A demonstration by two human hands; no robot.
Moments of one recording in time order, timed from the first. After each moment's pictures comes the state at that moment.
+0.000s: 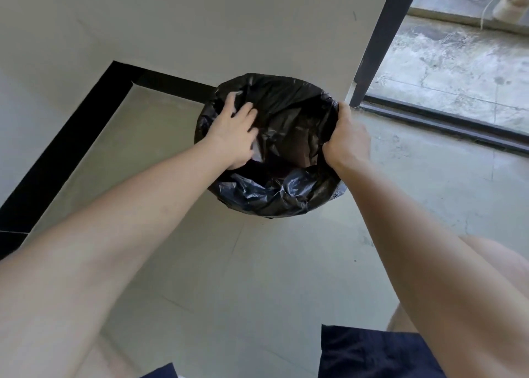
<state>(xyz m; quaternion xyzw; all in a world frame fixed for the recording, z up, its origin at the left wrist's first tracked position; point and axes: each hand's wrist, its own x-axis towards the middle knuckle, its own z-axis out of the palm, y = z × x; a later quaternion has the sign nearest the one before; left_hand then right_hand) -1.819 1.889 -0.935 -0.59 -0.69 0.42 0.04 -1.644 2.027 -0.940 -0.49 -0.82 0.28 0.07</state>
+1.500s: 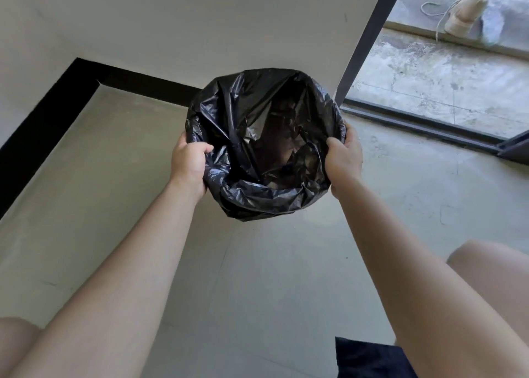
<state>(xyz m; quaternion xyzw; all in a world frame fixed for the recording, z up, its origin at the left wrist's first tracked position) -1.807 1.831 -0.948 0.07 -0.67 -0.68 -0.31 -1.637 1.992 -0.955 -0.57 -0.56 0.54 0.26</state>
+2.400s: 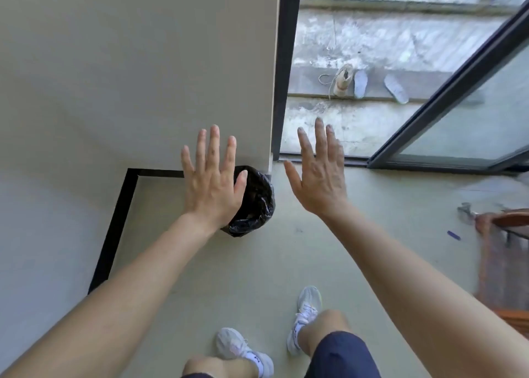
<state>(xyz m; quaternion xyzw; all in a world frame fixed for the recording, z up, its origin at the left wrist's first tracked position) -1.703 1.816 -0.444 -0.57 -0.81 -0.10 0.09 -1.524 1.941 -0.453 -0.44 -0.88 0.08 0.15</state>
